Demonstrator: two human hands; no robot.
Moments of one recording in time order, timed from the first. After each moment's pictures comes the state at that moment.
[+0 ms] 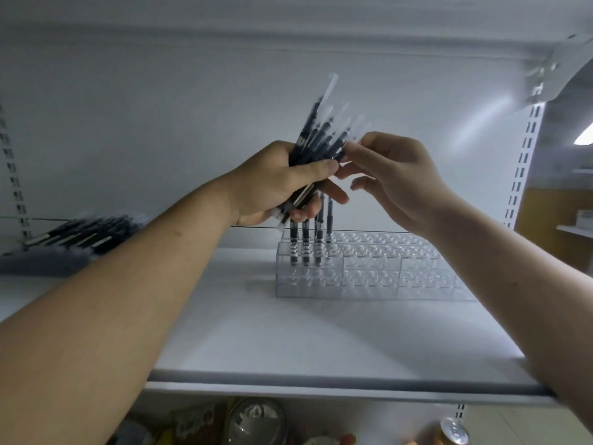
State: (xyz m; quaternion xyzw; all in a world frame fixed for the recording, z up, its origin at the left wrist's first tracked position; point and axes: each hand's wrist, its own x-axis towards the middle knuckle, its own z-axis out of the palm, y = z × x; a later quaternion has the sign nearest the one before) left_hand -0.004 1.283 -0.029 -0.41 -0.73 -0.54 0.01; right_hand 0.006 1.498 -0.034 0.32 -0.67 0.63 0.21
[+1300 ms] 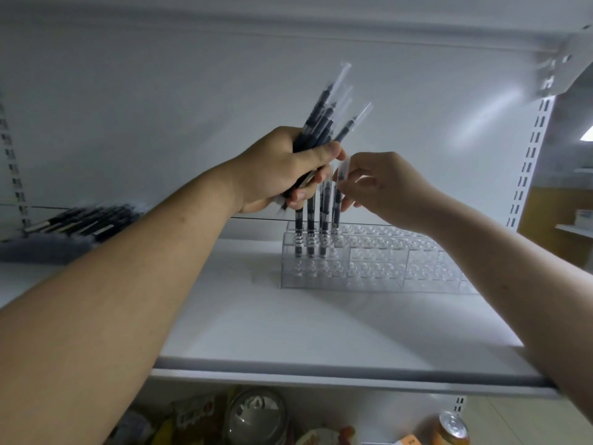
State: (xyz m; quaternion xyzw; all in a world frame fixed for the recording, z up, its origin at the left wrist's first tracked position) left_hand -0.012 1.279 -0.030 -0.42 -0.74 -0.52 0.04; right_hand 0.005 1.496 -0.046 0.27 -0.88 0.29 0.27
